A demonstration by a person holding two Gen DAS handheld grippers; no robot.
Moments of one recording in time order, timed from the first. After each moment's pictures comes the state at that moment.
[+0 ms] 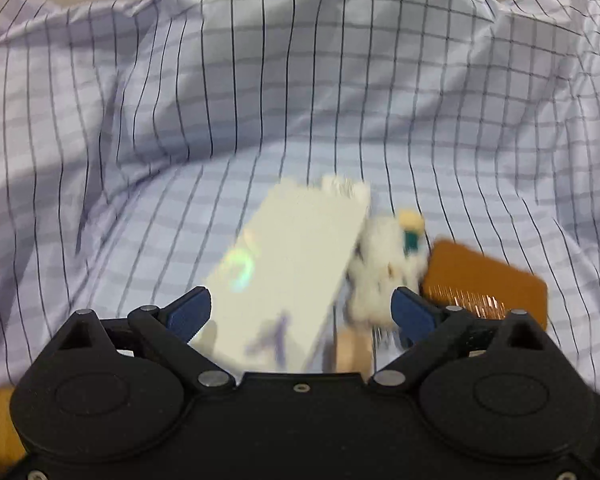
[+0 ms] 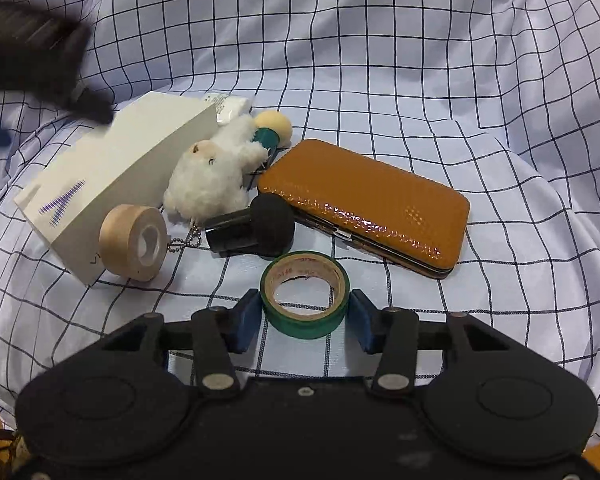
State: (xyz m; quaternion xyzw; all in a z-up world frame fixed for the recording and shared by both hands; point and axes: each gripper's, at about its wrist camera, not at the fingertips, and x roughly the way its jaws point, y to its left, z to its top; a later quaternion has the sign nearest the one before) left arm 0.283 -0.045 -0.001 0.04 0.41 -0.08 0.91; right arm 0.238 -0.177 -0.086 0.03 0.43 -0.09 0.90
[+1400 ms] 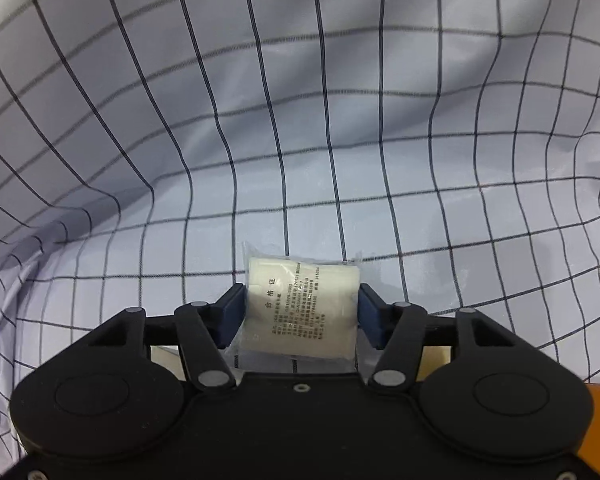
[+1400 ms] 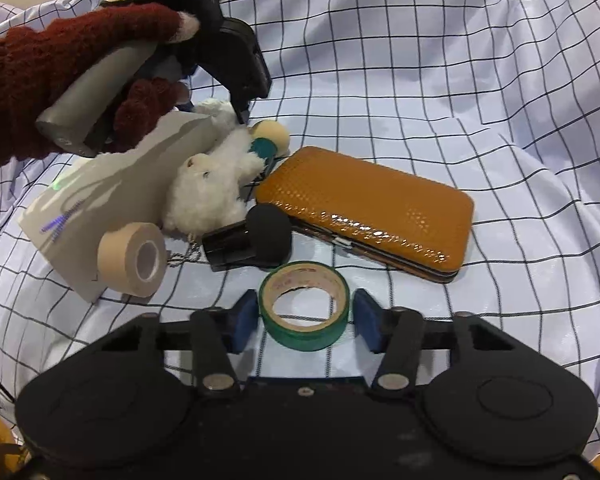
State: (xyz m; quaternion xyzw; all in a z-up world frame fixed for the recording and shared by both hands) left arm 0.460 -0.138 -0.081 0.13 0.50 -0.11 0.85; right arm 0.241 -0.184 -0.091 0.05 0.41 -0.09 0.91
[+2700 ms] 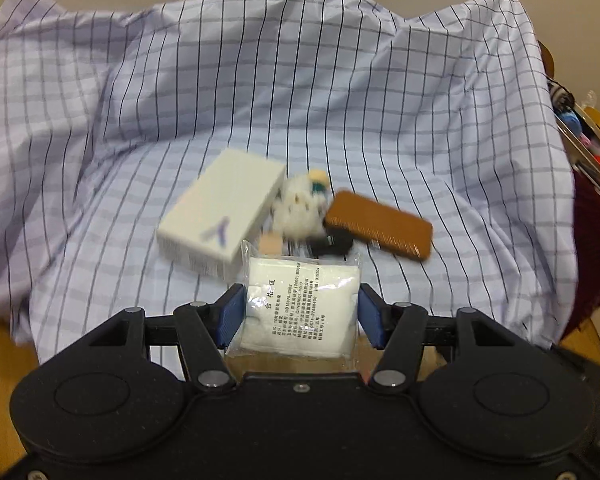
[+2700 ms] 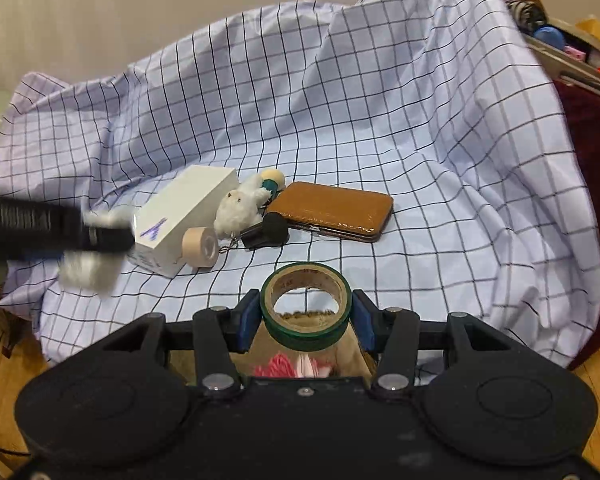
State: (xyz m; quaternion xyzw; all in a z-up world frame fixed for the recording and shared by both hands) left arm 0.136 -0.038 0.035 0.00 0.41 -0.16 0.90; right arm 0.073 -0.181 -0.011 0.10 0.33 -0.09 0.93
